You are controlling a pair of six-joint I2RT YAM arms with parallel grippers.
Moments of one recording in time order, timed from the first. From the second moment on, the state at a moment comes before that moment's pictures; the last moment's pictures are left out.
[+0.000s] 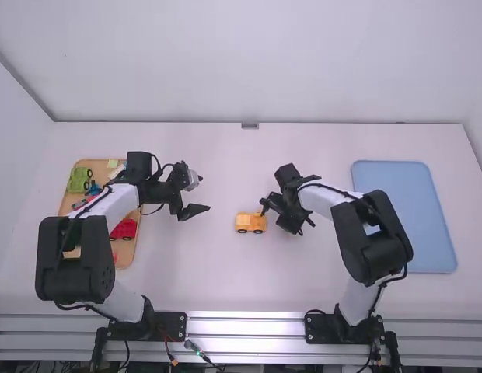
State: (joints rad) left arm 0.09 1.63 0.90 -0.38 1.01 1.09; right arm 0.41 1.88 1.03 -0.67 -0.02 -0.61
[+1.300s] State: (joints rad) left arm 0.09 1.63 0.90 -0.32 1.01 1.09; right arm 0.35 1.88 1.03 -0.66 -0.02 0.79
